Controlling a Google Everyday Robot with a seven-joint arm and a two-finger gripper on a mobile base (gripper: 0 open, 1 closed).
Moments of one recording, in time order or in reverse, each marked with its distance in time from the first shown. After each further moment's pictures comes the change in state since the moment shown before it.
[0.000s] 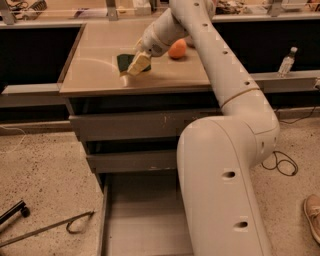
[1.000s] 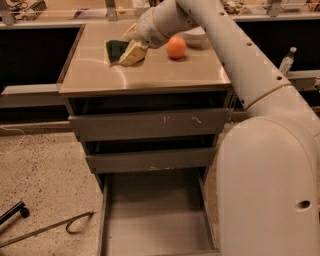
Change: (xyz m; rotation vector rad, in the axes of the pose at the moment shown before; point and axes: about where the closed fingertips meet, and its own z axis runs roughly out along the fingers) arm -0.065 0.029 -0.043 0.062 -0.135 -0.145
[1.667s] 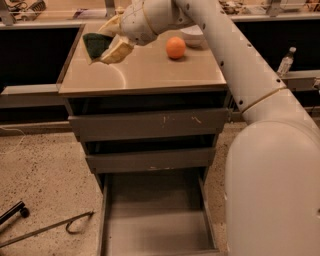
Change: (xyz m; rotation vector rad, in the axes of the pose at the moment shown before) arm -0.073 0.031 -0.002 -0.067 -0.220 -0.180
